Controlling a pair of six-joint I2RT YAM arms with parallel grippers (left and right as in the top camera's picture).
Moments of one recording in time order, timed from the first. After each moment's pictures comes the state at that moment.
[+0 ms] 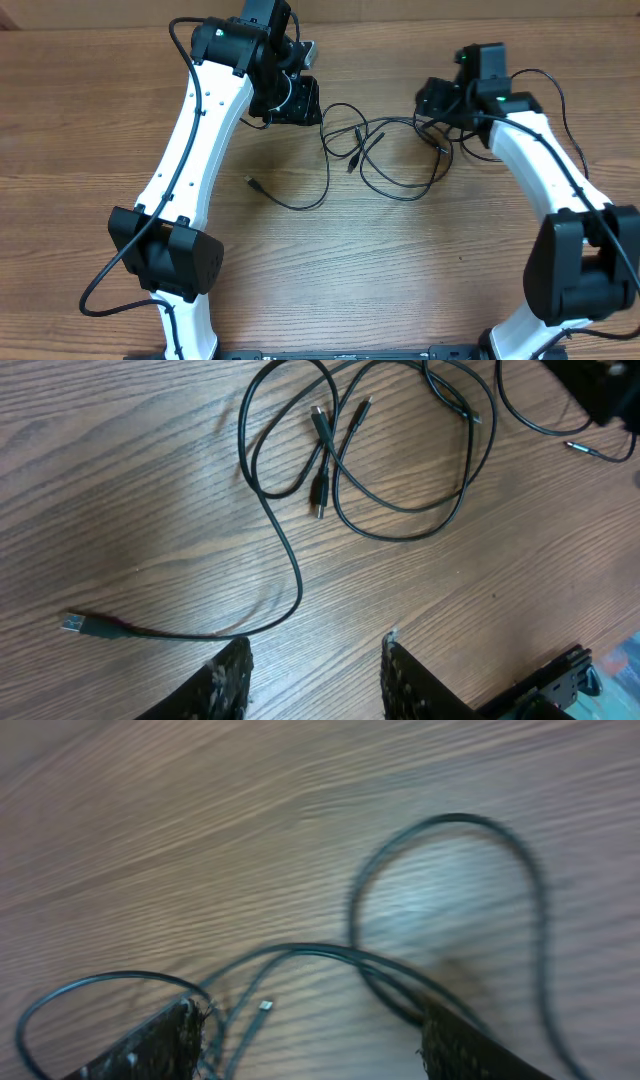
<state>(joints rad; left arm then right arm) -0.32 2.03 2.15 -1.41 0.36 -0.14 0.12 1.83 1.38 -0.48 -0.12 0.42</state>
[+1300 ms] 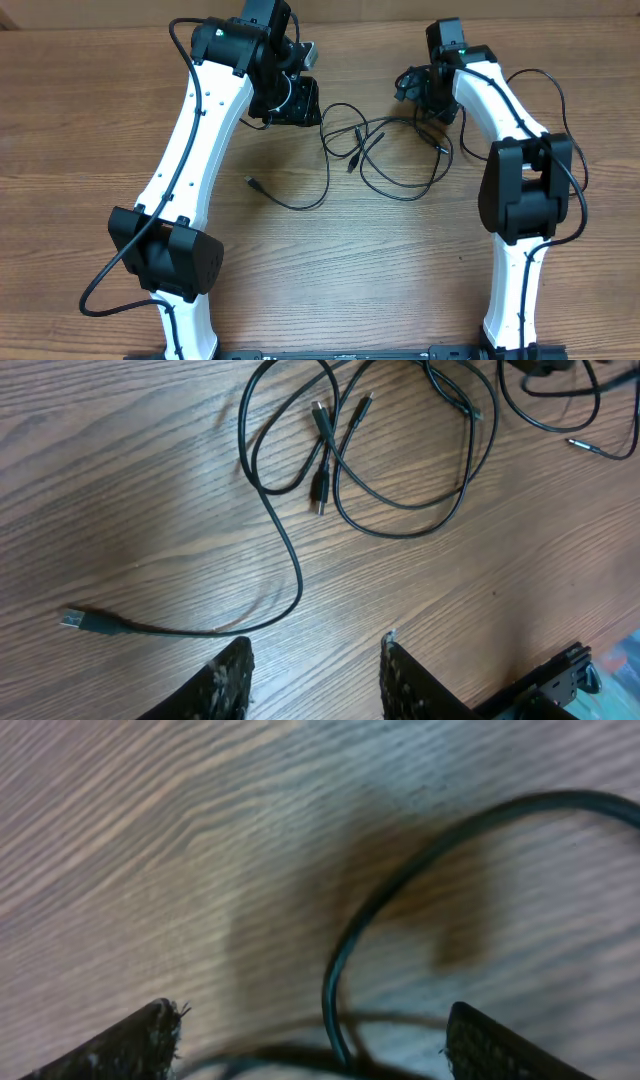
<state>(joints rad) -0.32 2.03 2.15 -1.42 0.36 -0.14 0.13 2.33 1.94 -0.85 -0.05 0.60</state>
